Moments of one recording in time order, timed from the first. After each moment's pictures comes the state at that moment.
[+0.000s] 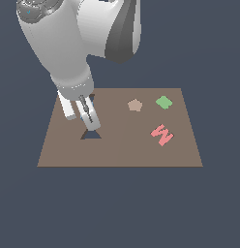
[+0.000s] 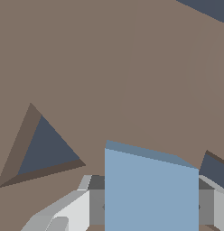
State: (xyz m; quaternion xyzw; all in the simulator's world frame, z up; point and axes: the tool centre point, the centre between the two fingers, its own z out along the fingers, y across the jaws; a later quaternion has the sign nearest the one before) arm -0.032 -0.112 0.038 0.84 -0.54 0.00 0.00
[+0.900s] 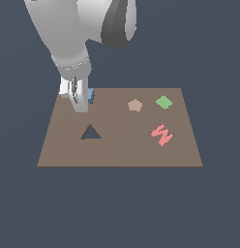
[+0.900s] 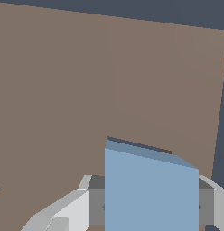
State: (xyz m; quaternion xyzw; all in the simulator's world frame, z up) arm -0.095 -0.125 0.040 0.75 -0.66 0.00 0.00
